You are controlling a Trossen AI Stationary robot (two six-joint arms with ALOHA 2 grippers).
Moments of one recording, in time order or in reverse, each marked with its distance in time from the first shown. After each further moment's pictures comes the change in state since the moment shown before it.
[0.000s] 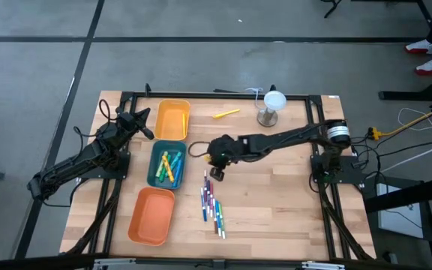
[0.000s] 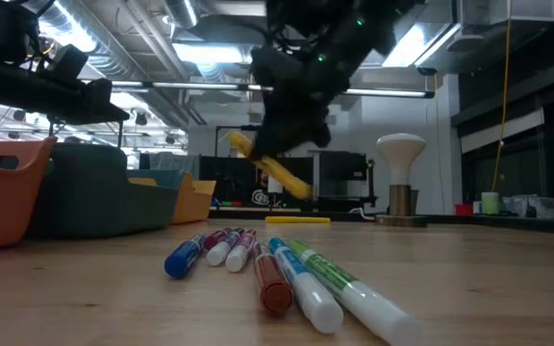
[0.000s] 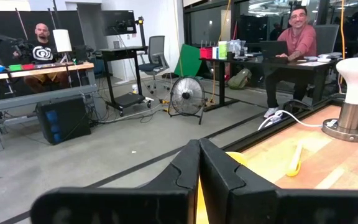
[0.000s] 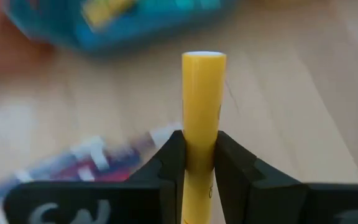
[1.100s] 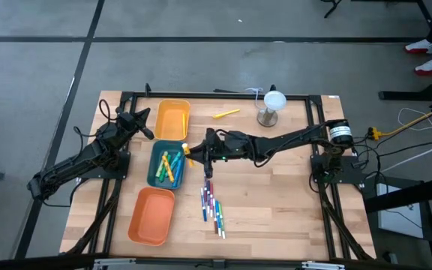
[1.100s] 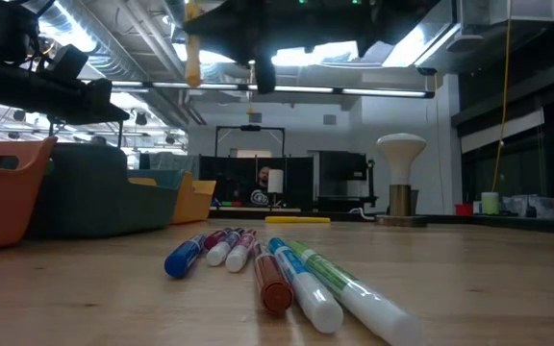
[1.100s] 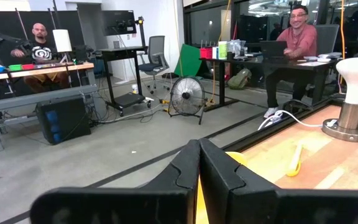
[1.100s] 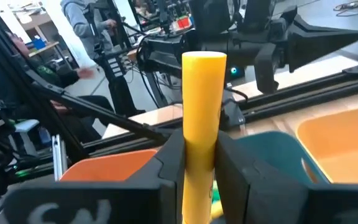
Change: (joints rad) left arm 0.000 0.000 0.000 0.000 0.000 0.000; right arm 0.007 -0.023 -0.109 0.849 -0.061 -0.023
